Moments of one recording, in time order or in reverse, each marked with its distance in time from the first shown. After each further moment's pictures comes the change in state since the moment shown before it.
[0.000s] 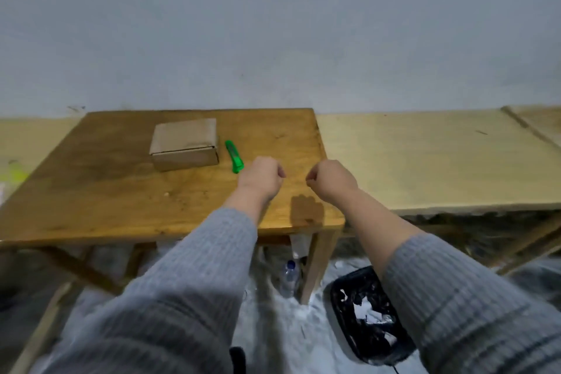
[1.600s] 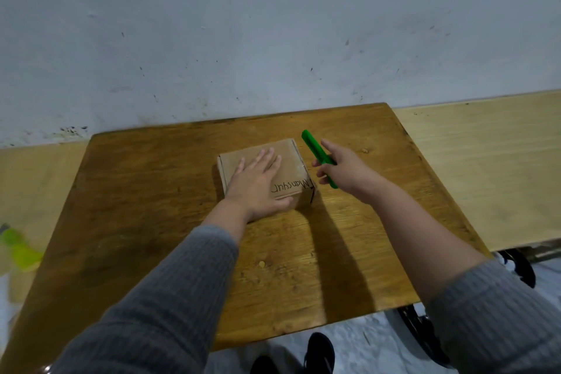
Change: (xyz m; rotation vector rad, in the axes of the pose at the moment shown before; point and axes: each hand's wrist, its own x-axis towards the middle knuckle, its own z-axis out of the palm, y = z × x) left_hand 0.164 -0.294 -0.050 0.240 -0.201 0.333; right_hand 0.180 -0.217 0.067 0.760 -0.136 0.226
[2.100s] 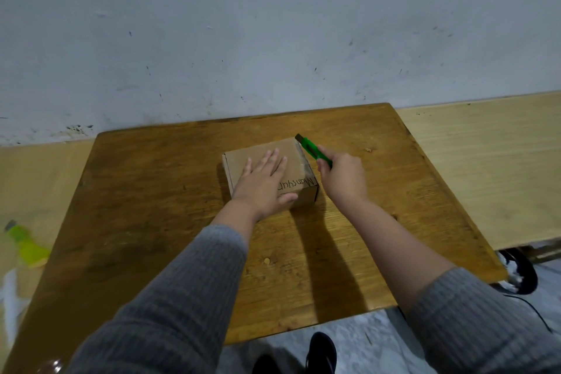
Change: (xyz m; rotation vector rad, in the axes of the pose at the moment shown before) left_hand -0.002 0.004 0.005 0.062 -0.027 -0.005; right_hand -0.003 0.009 0.034 -0.383 0.472 -0.162
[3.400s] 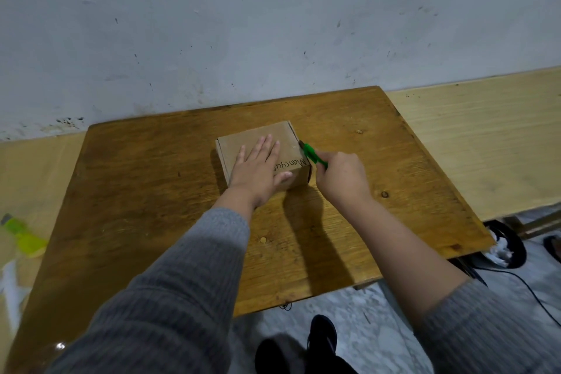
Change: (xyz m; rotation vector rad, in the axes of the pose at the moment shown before) left_hand -0.006 0.007 0.011 -0.010 0.041 -0.036; right_hand -0.046 -0.004 -0.023 -0.240 -0.102 -0.037
